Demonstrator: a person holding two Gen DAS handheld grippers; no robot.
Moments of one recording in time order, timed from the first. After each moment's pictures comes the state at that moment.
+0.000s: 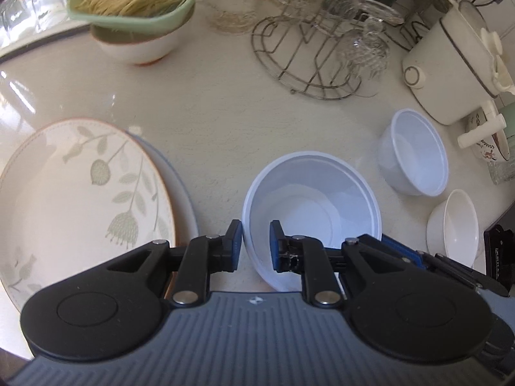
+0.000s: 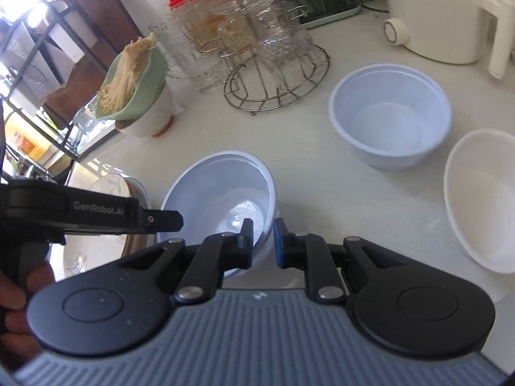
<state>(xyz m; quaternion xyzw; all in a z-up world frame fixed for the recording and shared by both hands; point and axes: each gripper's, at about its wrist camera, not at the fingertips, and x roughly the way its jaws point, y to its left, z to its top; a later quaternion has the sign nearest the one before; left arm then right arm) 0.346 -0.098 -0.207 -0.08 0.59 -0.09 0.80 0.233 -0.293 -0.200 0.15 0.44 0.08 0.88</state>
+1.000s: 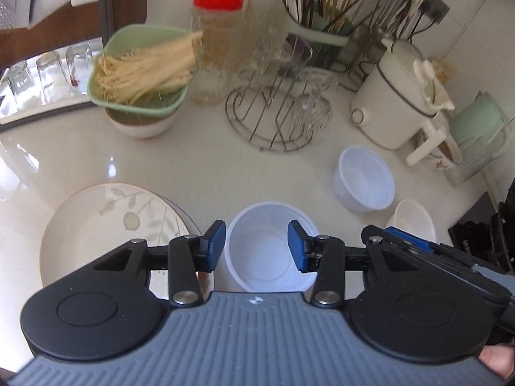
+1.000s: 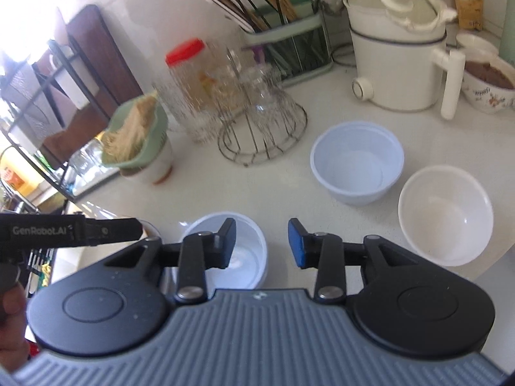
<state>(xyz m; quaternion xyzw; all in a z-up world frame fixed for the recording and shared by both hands) 0.303 -0.071 -0.118 -0.06 0.49 -0.15 0.85 0.192 -0.290 -0.141 0.15 0.37 0.02 0.92</state>
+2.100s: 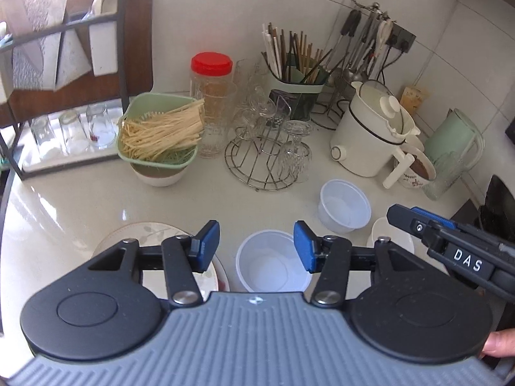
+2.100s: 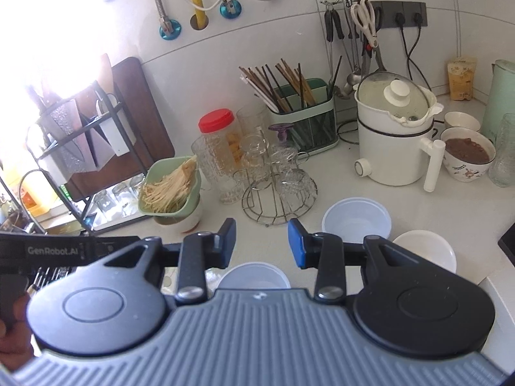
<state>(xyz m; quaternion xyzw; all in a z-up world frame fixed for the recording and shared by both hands) 0.253 -0.042 -0.048 -0.03 0.41 -0.18 0.89 0.140 -0.256 -0.062 0.11 0.27 0.00 0.96</state>
